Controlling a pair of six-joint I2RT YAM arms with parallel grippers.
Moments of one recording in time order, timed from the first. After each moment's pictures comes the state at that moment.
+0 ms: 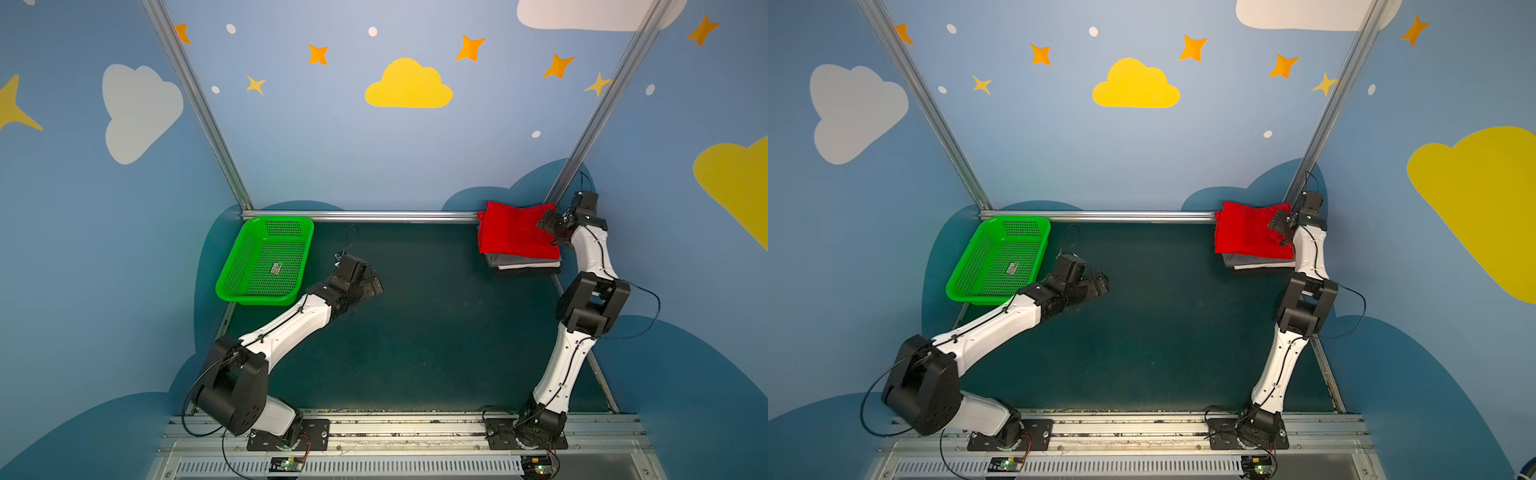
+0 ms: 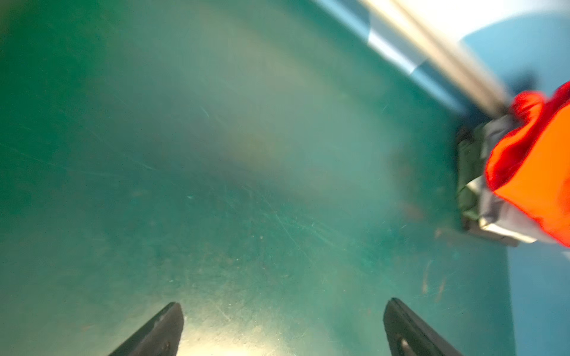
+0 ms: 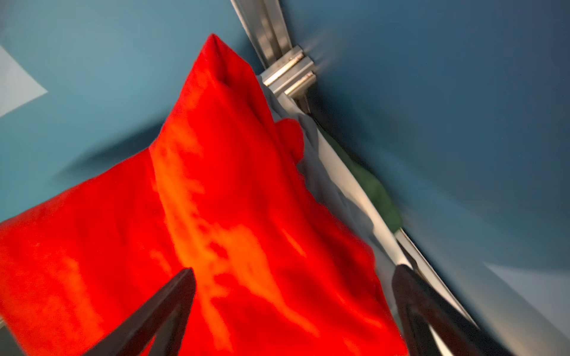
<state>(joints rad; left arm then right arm) -0.49 1.42 0.99 -0.33 -0.14 -0.80 -0.28 2.23 2.14 -0.68 -0.03 0.34</state>
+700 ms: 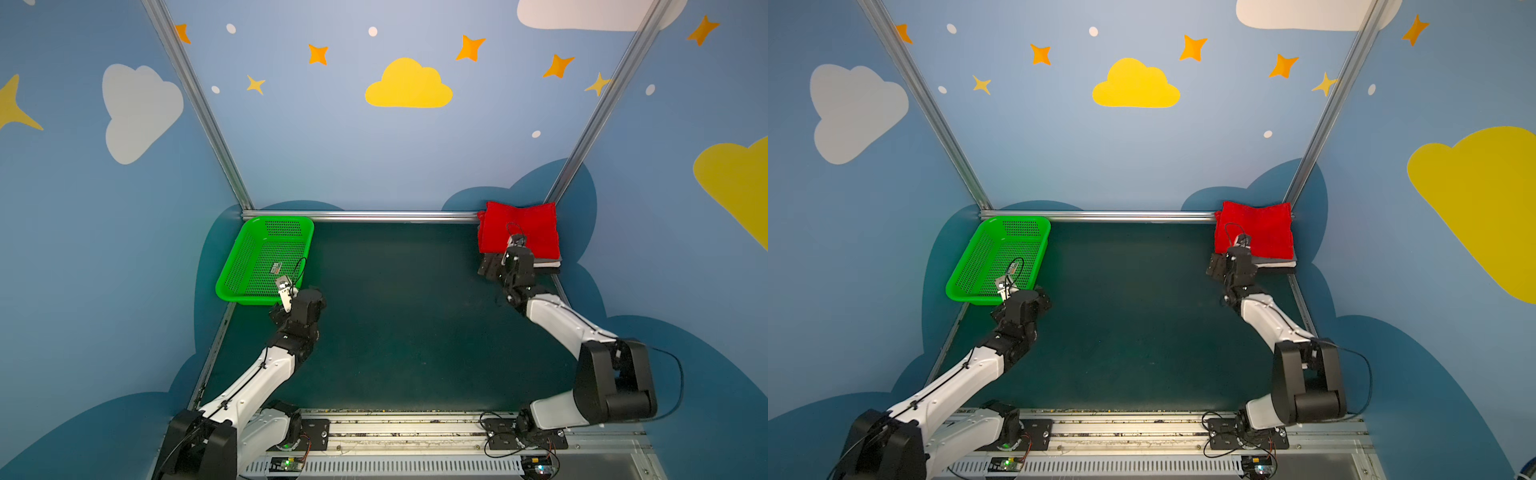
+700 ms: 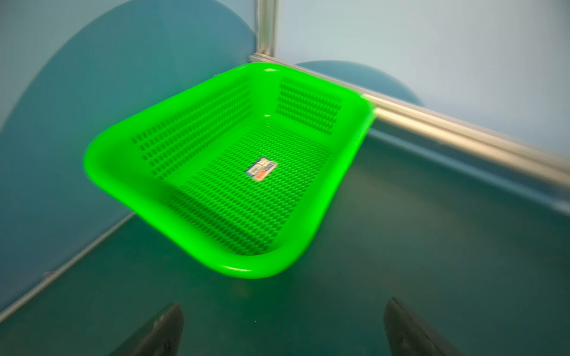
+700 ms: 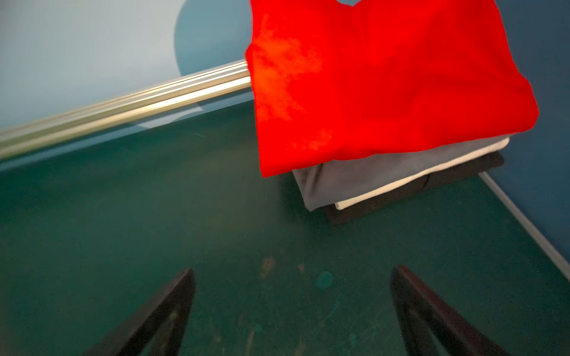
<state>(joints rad) -0.27 1.07 0.44 0.08 -0.71 -0.45 0.20 1.42 0.83 0.10 0.28 0.25</state>
